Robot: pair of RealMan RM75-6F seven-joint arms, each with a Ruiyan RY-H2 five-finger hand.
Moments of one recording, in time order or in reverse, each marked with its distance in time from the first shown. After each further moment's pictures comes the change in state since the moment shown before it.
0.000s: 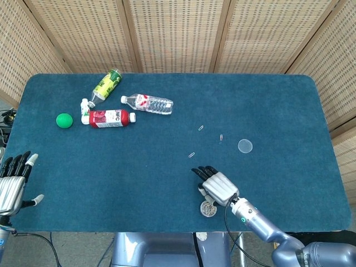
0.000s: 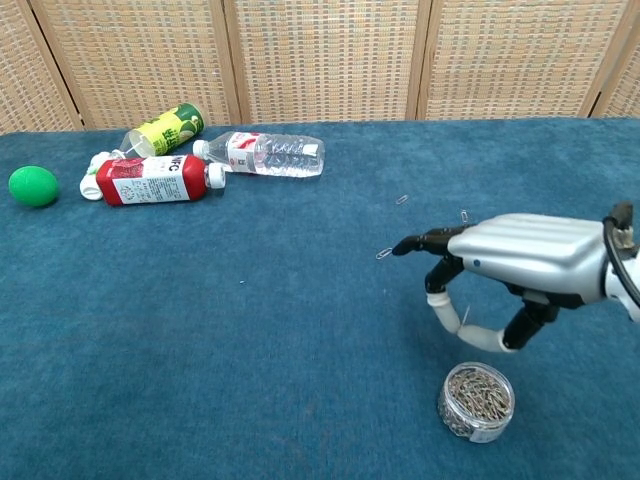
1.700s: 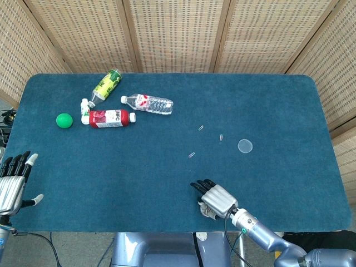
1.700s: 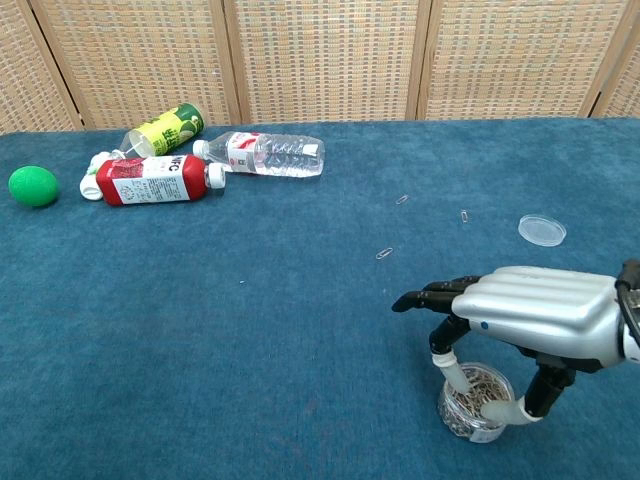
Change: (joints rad) left arm 0.000 0.001 -0.003 0.001 -0.003 -0.002 -0.002; right arm -0.035 -0.015 -0.037 -0.005 -0.050 -0.047 -0.004
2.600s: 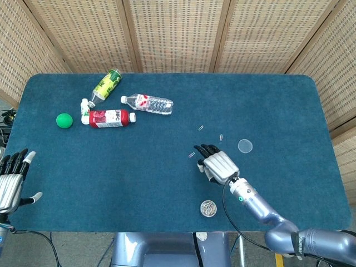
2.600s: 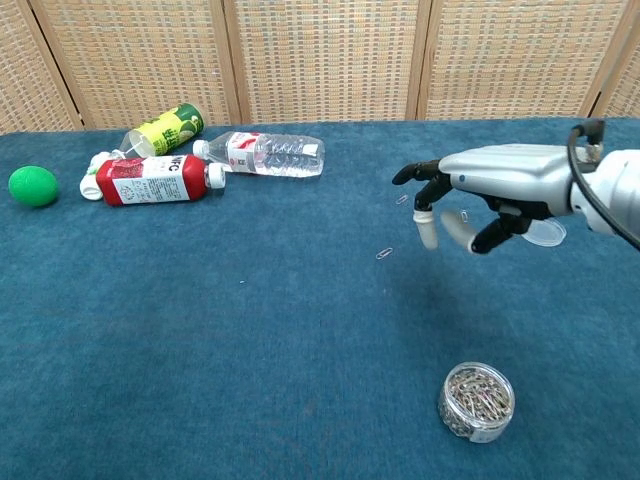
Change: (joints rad) left arm -0.005 -0.001 -0.013 0.016 -0.009 -0.001 -0.022; right arm 0.111 0.020 0.214 0.066 0.259 -0.023 -0.017
